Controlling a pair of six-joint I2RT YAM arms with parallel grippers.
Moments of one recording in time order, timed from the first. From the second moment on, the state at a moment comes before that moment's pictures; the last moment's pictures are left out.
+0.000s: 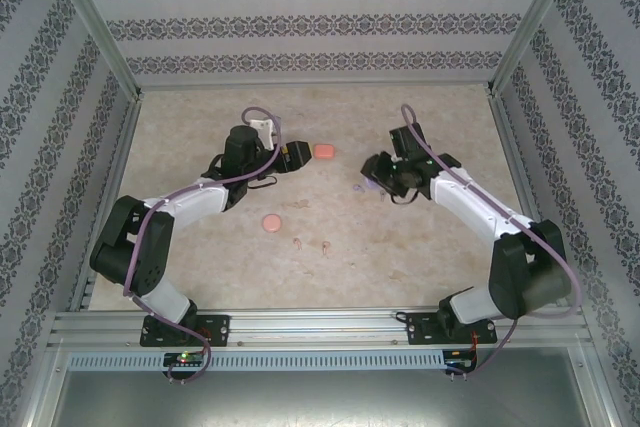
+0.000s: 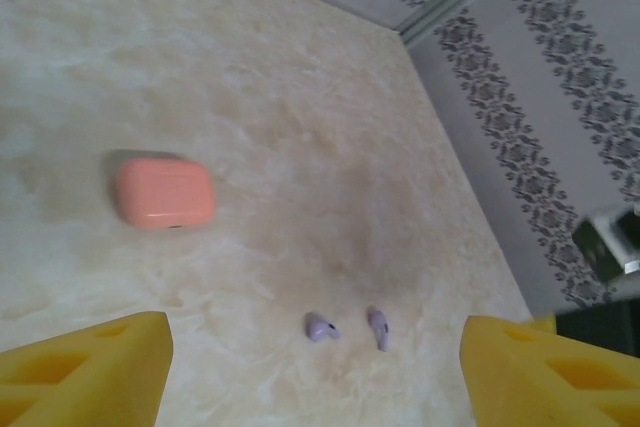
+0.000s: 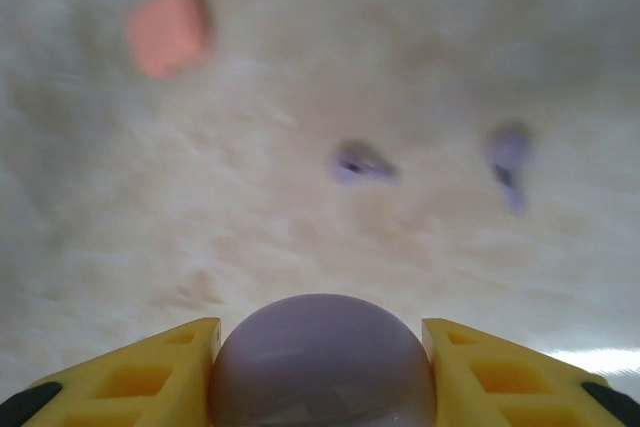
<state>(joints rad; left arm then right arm) -0.39 1.61 0.89 0.36 0.42 -0.64 0.36 1.46 1.04 -0.50 -0.21 0.93</state>
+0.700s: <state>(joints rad) -0.49 1.72 0.79 0.82 0.42 -0.66 0.50 1.61 1.27 -0.32 -0.10 1.42</state>
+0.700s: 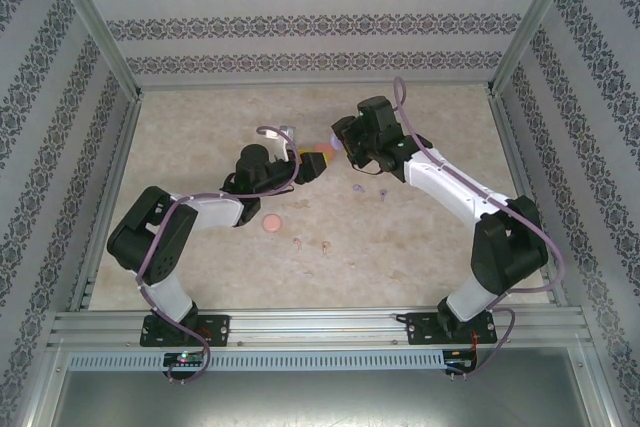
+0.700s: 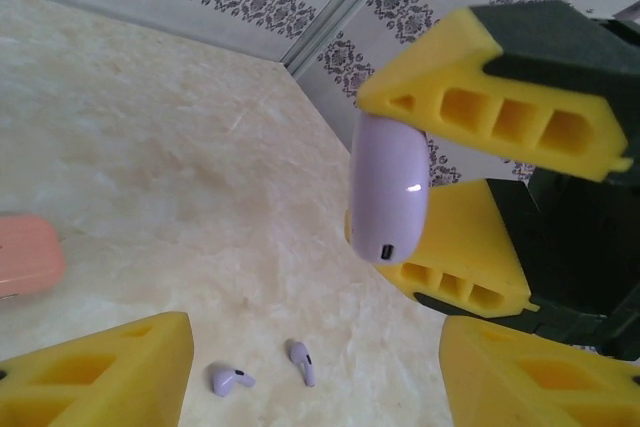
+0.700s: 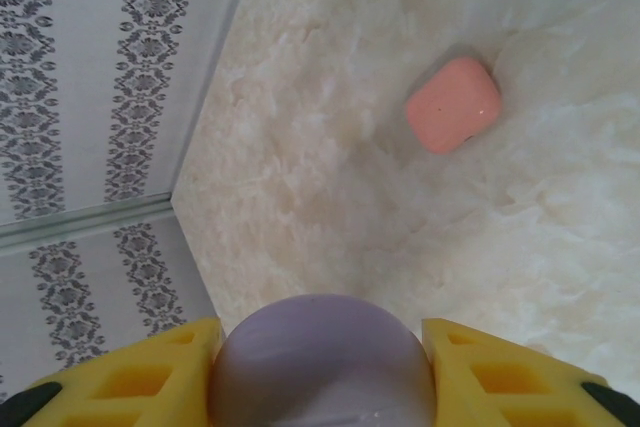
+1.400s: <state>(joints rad) -0.50 1.79 0.87 0.85 0.42 -0.69 0.52 1.65 1.28 -0.29 -0.09 1.45</state>
